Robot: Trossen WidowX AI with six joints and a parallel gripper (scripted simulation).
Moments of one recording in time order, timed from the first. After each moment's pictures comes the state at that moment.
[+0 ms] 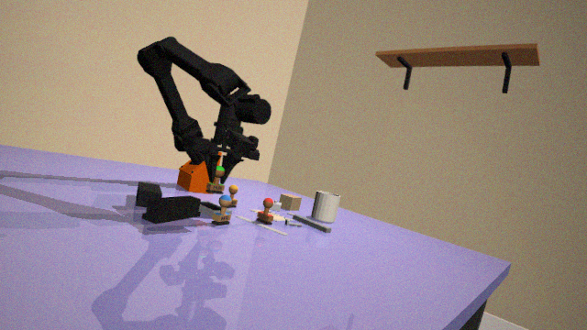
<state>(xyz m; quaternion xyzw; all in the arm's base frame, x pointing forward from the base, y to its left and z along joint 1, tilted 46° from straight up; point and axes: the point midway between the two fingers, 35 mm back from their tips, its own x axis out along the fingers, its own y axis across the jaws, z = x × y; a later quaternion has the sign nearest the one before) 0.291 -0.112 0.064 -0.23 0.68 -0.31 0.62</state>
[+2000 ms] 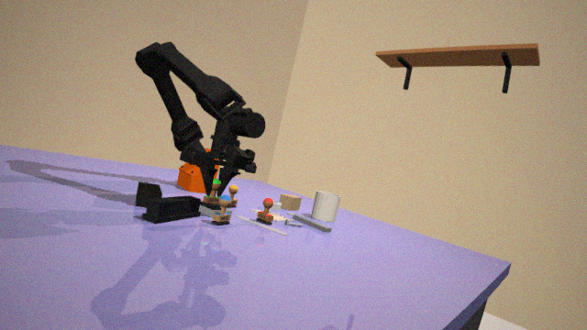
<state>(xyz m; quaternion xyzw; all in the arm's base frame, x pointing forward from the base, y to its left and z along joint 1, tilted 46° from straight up) 0.284 -0.135 0.041 -0.23 0.68 -0.32 0.62</state>
